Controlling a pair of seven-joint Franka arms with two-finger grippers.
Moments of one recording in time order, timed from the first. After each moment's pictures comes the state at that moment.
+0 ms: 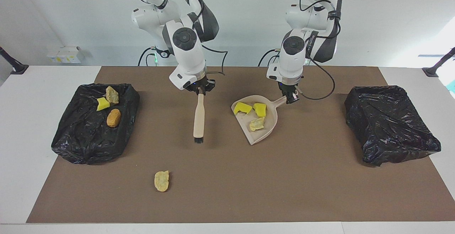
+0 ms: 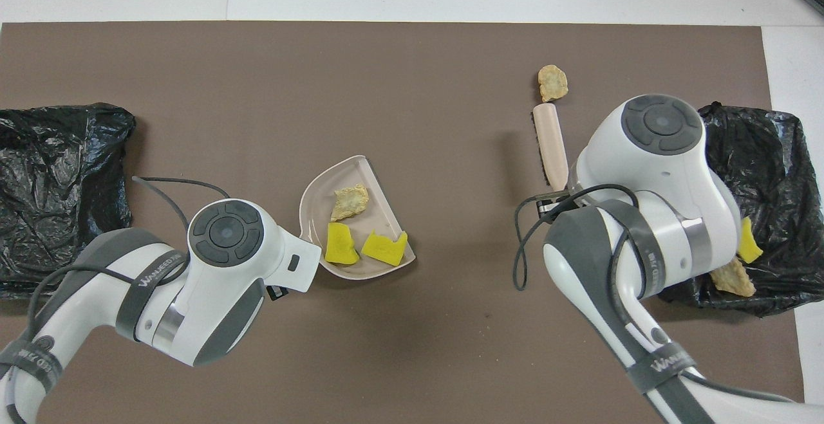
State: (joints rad) left arm -0.38 -0.02 -0.10 -2.24 0.14 2.08 0.60; right arm 0.21 0.13 0.03 -1.90 -0.10 1.87 0.16
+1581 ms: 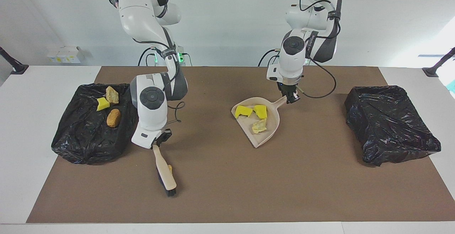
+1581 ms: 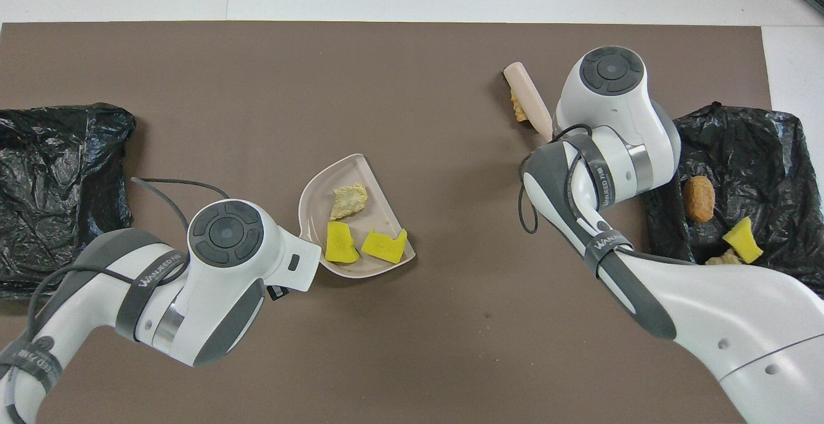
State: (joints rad) left arm -0.38 -0.02 -0.10 -2.25 0.14 2.08 0.59; right arm 0.15 0.50 0.09 -1.61 -0.18 1.97 -0.10
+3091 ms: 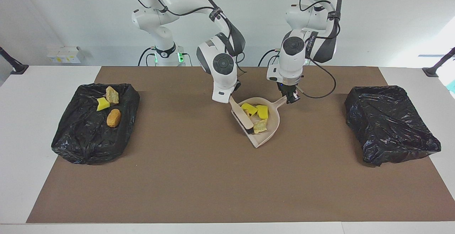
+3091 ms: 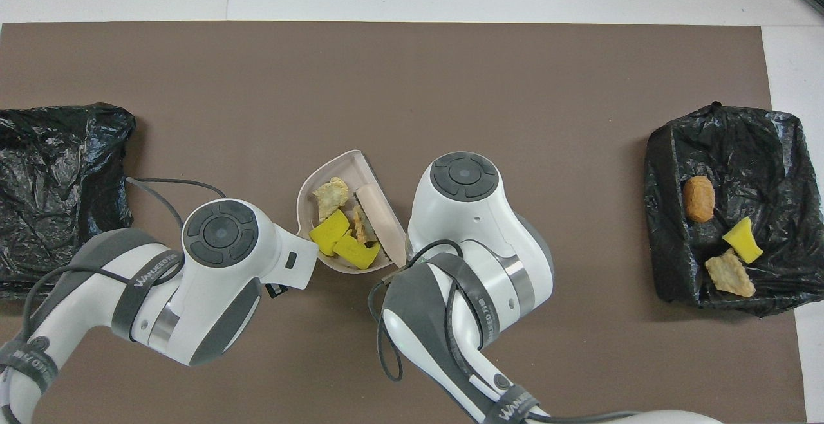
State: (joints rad) left arm -0.38 -0.03 -0.09 -2.24 0.14 2.11 0.57; right arm 0.46 0.24 0.14 -1.81 0.28 1.76 0.03
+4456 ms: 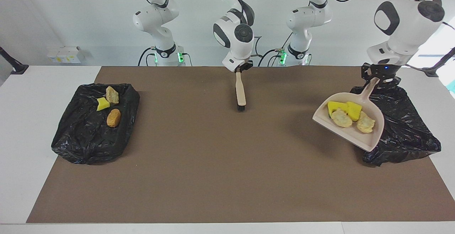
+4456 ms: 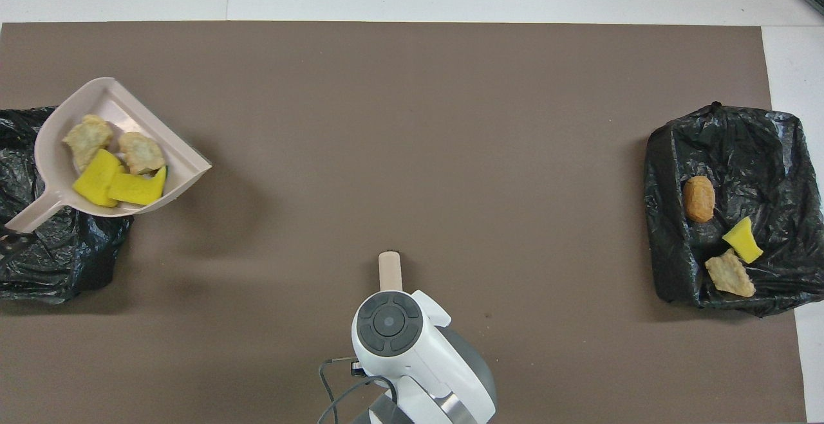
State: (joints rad) left arm 0.29 -0.13 -0.04 -2.00 0.09 1.84 0.98; right arm 0.71 0.13 0.15 -2.11 0.28 1.99 0.70
